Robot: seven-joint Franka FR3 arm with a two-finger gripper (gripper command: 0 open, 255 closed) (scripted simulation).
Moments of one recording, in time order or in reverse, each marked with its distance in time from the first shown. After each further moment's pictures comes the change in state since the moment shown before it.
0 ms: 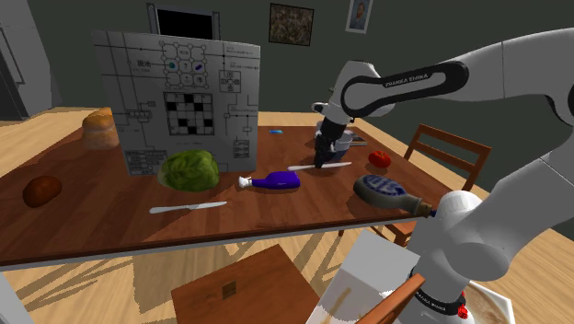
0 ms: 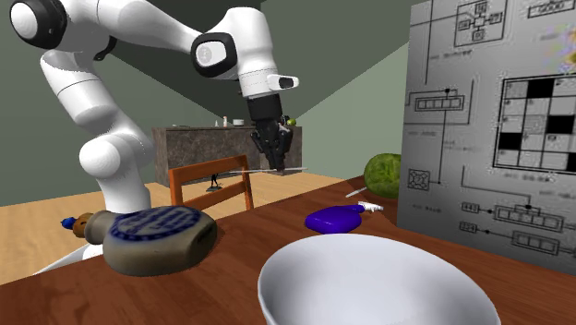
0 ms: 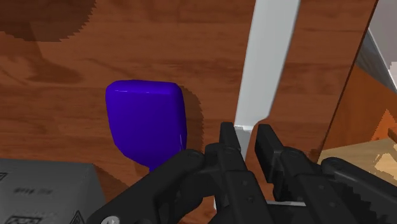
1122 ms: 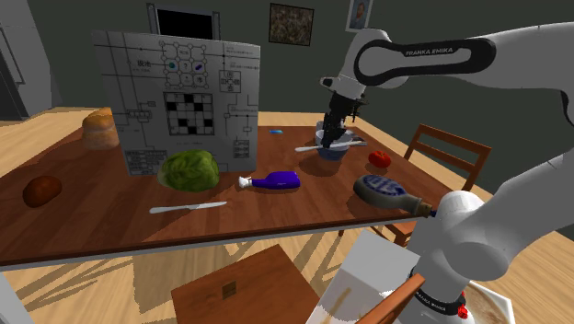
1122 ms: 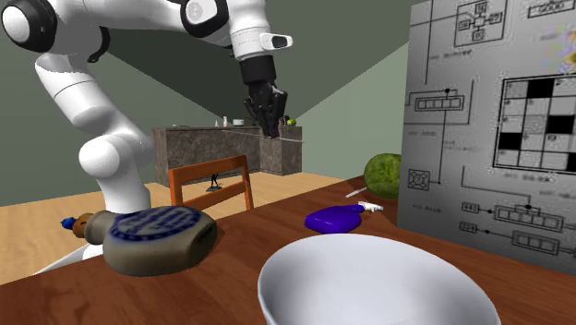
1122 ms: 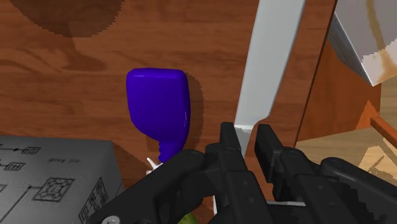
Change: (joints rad) arm -0.011 -0.066 0.016 0.155 -0.011 -0.220 0.012
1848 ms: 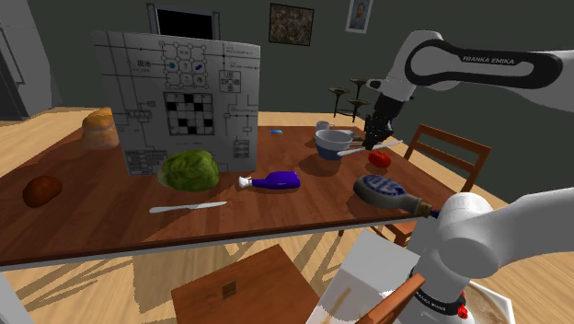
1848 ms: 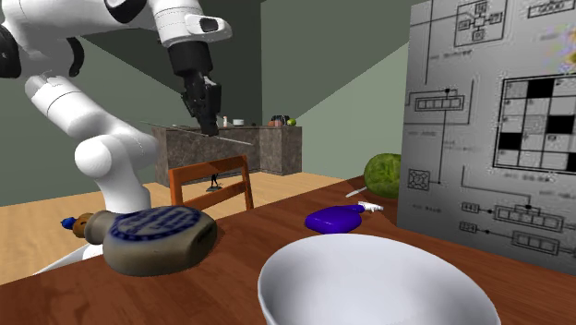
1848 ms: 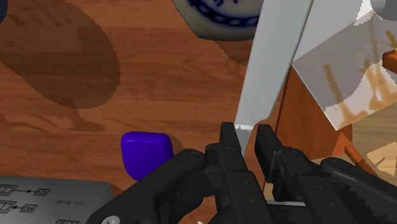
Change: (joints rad) arm -0.141 -0.296 -0.103 -0.125 -0.123 -0.172 -0.150
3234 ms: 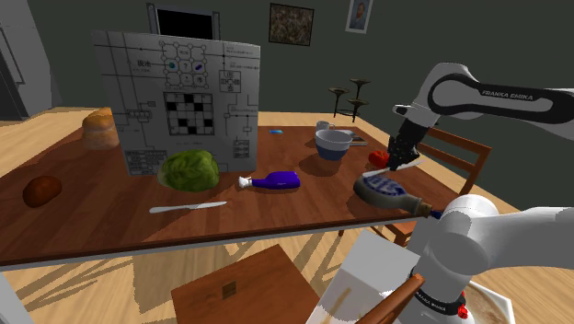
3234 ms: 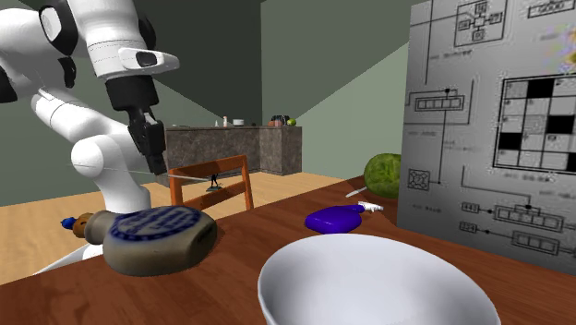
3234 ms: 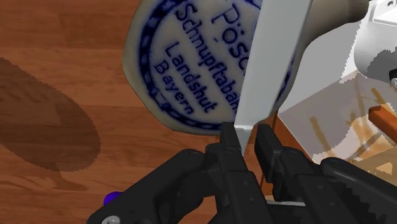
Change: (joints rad) arm -0.142 -0.177 -0.172 -0.193 -0.169 0.017 -0.160
